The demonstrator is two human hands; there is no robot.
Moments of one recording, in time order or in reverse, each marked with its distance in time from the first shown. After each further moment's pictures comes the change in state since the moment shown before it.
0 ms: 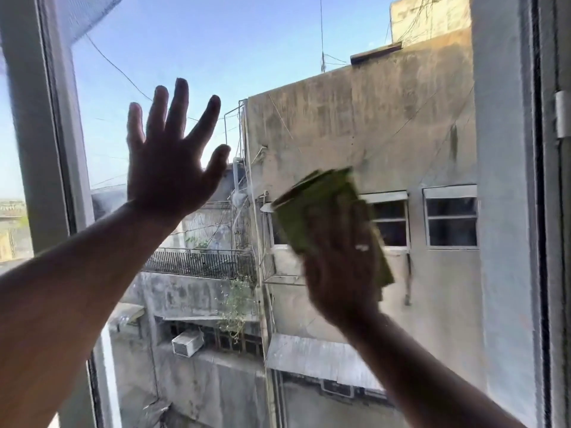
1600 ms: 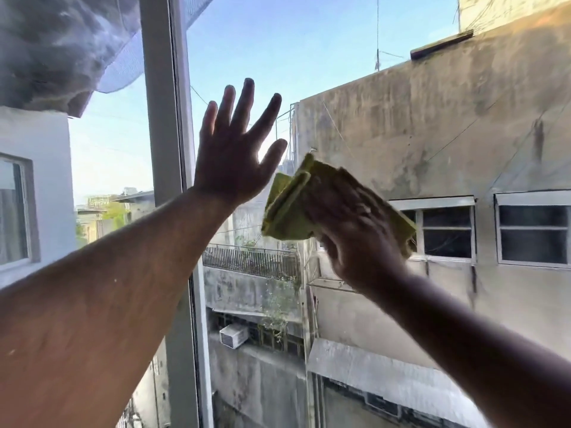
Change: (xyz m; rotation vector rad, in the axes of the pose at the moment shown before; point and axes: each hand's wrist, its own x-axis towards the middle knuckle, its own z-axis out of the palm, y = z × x) left_hand 0.003 -0.055 -0.013 -0.004 -0.047 0.038; right_hand 0.071 -0.073 0.004 0.244 -0.081 -0.319
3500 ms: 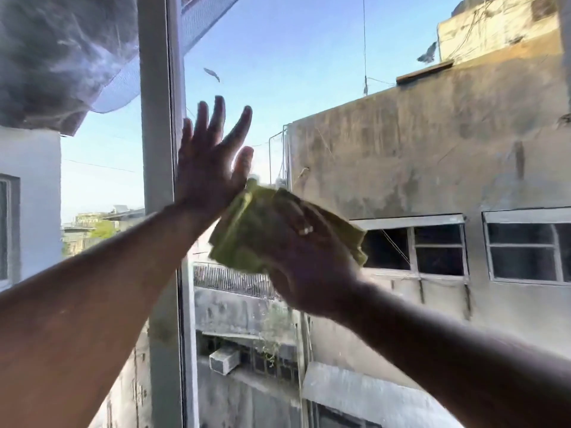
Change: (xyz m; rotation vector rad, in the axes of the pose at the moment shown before) left_hand 0.010 -0.029 0.005 -0.096 0.115 -0.065; right_hand 0.029 -0.041 0.016 -0.143 -0.063 -0.242
